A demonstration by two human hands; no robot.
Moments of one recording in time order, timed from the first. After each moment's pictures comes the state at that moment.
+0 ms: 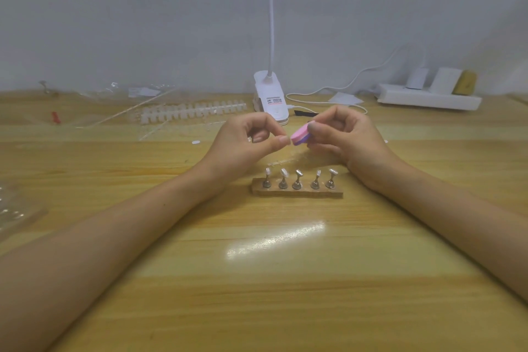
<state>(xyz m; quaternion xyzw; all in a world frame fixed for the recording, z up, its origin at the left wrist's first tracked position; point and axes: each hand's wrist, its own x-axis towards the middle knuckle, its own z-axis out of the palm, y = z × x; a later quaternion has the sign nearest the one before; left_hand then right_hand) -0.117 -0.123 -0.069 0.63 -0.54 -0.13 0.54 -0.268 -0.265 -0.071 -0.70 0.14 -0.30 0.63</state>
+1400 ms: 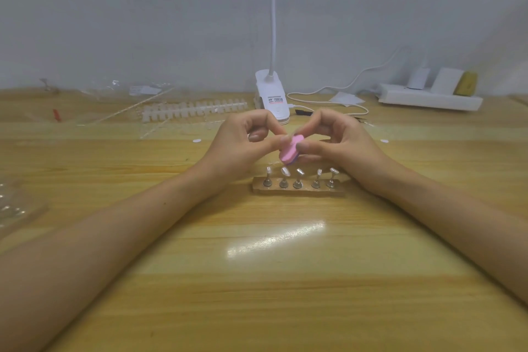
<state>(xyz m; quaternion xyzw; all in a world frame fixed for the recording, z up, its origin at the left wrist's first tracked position) -0.118 -0.121 -0.069 0.61 -0.55 -0.14 0.55 -0.270 -0.255 -0.070 -0.77 0.09 -0.25 0.59</state>
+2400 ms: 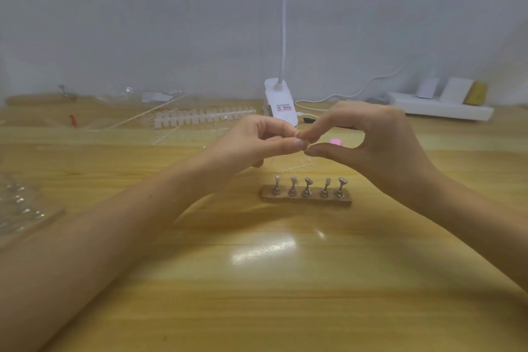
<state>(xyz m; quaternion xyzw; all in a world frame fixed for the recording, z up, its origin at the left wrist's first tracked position) -0.119 -0.106 -0.038 0.62 -0.55 -0.29 0.47 -0.291 -0.223 -0.027 -0.91 0.04 -0.35 0.21</state>
